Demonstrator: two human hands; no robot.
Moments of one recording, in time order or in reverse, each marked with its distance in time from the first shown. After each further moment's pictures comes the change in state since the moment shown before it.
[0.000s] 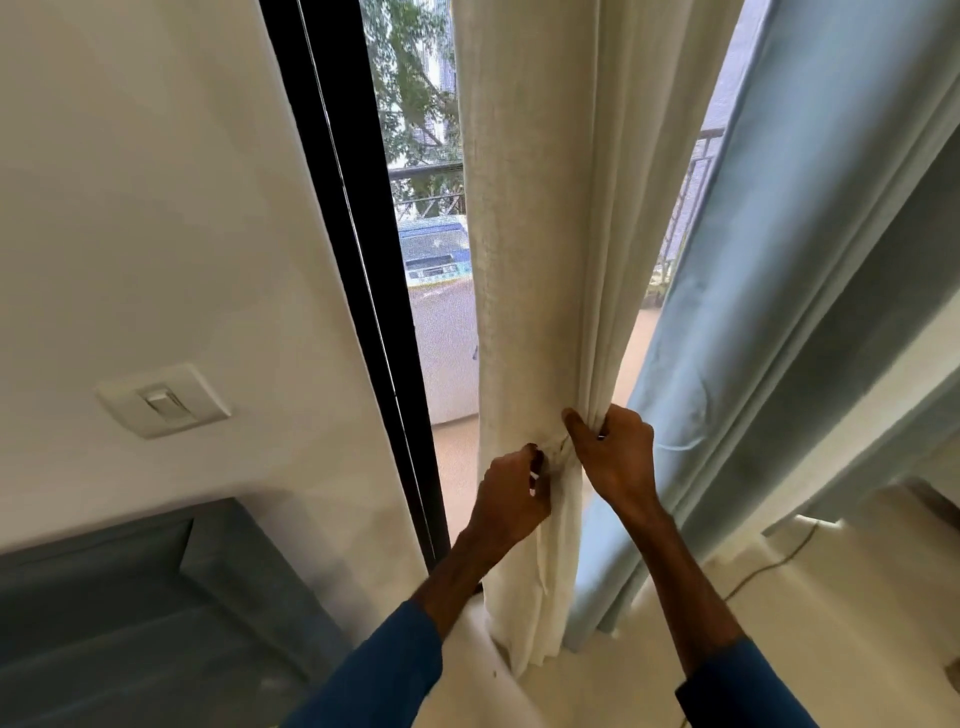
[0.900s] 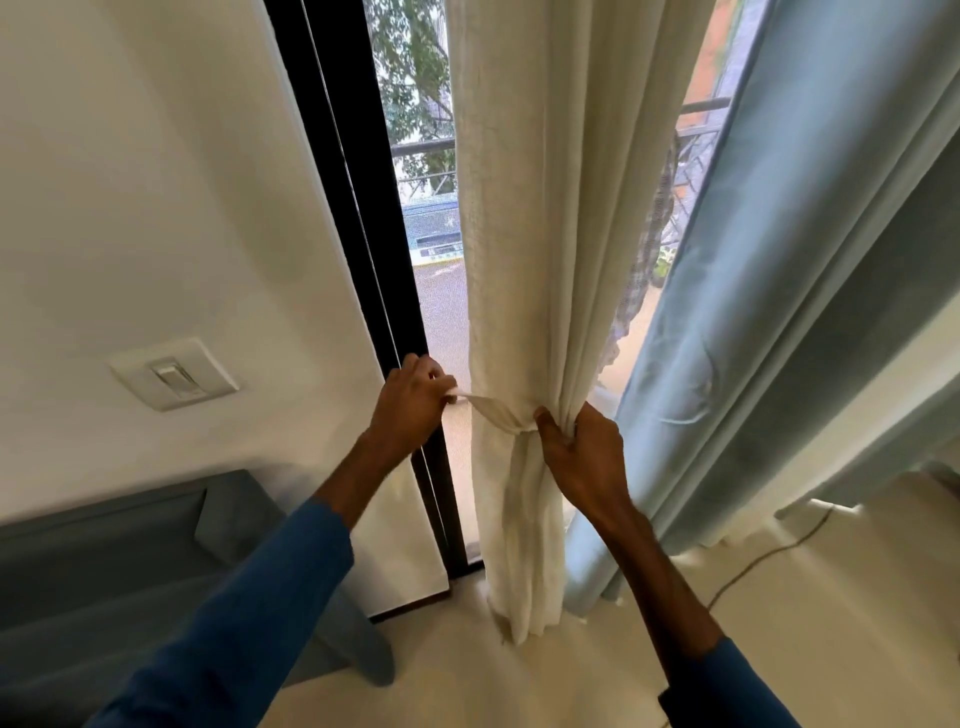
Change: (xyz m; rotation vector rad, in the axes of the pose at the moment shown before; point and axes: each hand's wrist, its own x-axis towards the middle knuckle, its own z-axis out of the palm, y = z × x) left_hand 0.053 -0.066 -0.119 0.836 0.050 0.246; right_hand -0.036 -0.014 0.015 0.003 -0.149 -0.013
